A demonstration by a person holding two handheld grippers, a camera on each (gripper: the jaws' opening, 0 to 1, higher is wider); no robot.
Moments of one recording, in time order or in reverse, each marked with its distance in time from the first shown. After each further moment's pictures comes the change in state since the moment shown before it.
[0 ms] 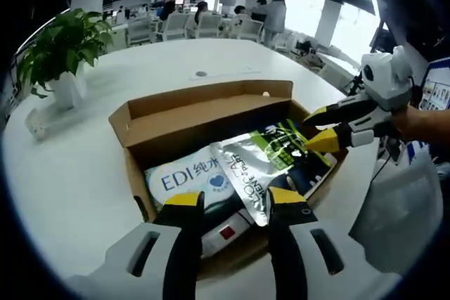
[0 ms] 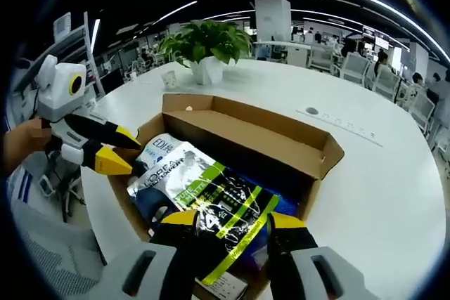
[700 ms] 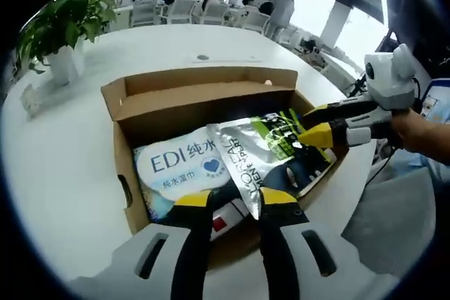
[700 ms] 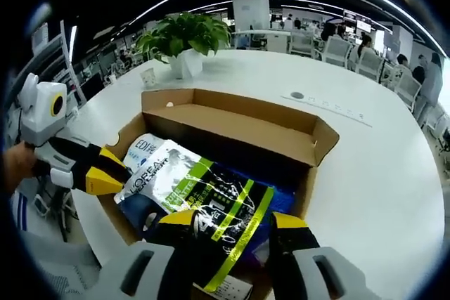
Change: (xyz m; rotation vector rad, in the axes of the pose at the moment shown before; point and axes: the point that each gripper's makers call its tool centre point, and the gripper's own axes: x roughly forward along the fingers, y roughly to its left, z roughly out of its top) left arm 0.011 -0.005 -0.019 -0.091 0.070 -0.030; right arm 0.010 -0.010 -0.007 0.103 0.062 -0.103
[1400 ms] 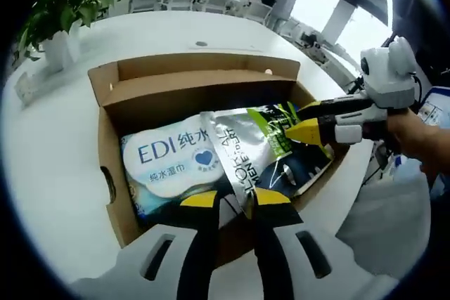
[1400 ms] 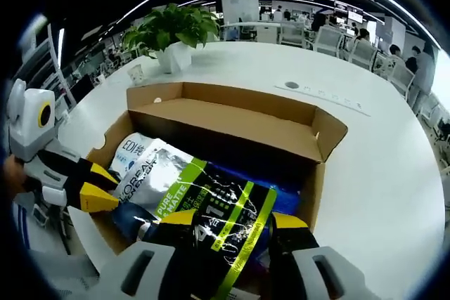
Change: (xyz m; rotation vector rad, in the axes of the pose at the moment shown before) left arm 0.009 -0.006 -0.009 -0.039 0.058 -0.024; right arm 0.017 0.001 -0.001 0.055 0.035 -0.021
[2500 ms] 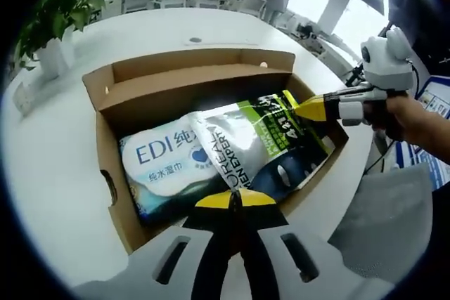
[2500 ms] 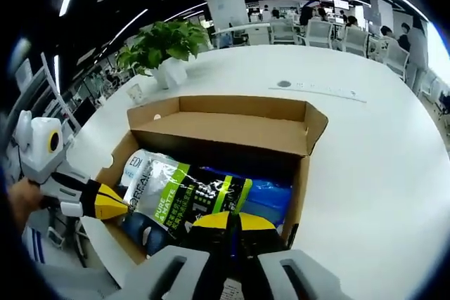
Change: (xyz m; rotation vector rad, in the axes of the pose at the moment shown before) left arm -0.003 0.000 -0.002 0.056 0.036 0.007; right arm -0.016 -0.004 0.003 0.114 -0.039 0.055
